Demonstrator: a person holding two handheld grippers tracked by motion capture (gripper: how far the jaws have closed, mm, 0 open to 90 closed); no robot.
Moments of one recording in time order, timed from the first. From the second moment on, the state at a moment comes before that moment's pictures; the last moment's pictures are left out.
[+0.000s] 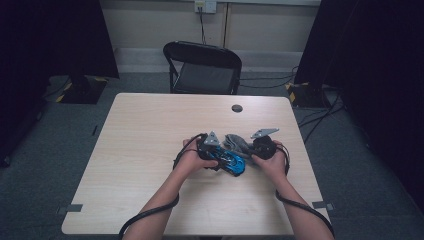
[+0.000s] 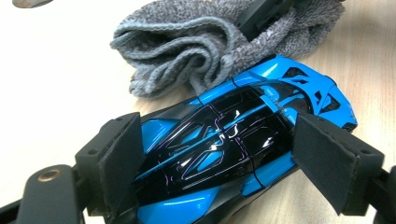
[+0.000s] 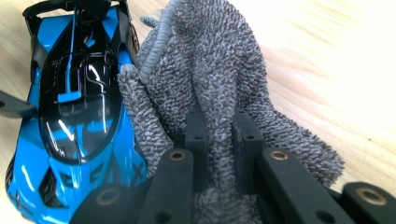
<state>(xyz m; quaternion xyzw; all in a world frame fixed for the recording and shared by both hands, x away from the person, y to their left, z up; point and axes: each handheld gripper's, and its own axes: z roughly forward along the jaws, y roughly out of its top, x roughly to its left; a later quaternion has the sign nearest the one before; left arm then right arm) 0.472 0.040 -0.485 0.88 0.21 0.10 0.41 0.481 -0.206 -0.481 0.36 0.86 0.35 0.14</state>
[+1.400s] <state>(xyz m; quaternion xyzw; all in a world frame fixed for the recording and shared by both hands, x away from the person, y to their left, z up) 0.470 0.036 -0.483 0.89 0.21 0.10 0.40 0.450 -0.257 -0.477 0.36 0.86 0.34 0.12</state>
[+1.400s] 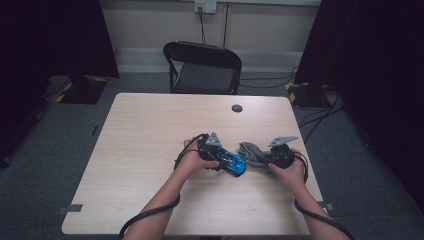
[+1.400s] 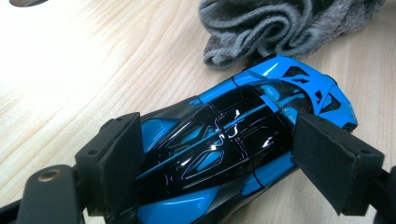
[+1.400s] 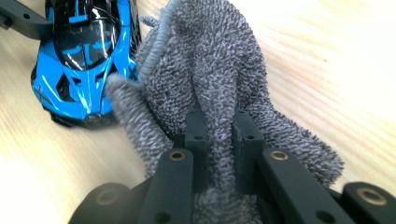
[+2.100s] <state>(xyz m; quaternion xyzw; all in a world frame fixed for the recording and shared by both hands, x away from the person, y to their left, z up) 0.472 0.035 -0.478 0.89 0.23 0.08 0.39 0.445 -0.288 -0.458 0.38 0.84 0.36 0.13</state>
